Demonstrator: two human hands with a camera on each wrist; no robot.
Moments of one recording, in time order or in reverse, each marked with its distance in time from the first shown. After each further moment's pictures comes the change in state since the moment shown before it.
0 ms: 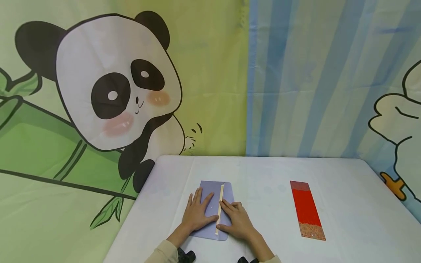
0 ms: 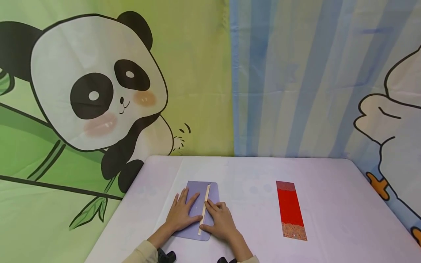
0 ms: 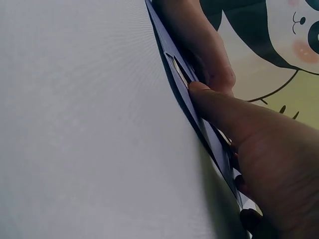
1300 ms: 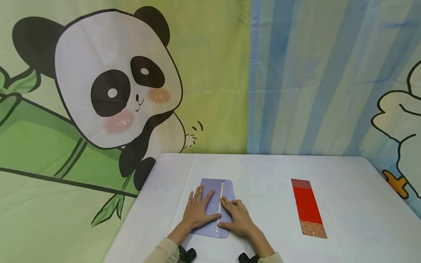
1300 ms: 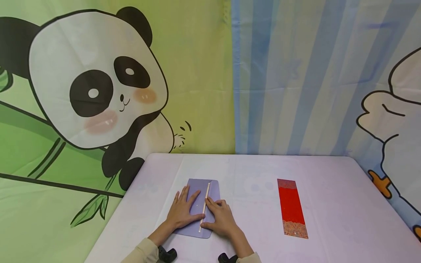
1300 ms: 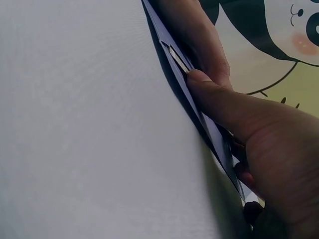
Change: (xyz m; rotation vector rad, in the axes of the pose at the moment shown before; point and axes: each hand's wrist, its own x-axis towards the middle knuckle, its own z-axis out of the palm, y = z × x) left_hand 0.001 0.000 -0.003 0.003 -0.023 -0.011; right_hand 0.003 0.000 -0.003 0.124 -0.043 0.061
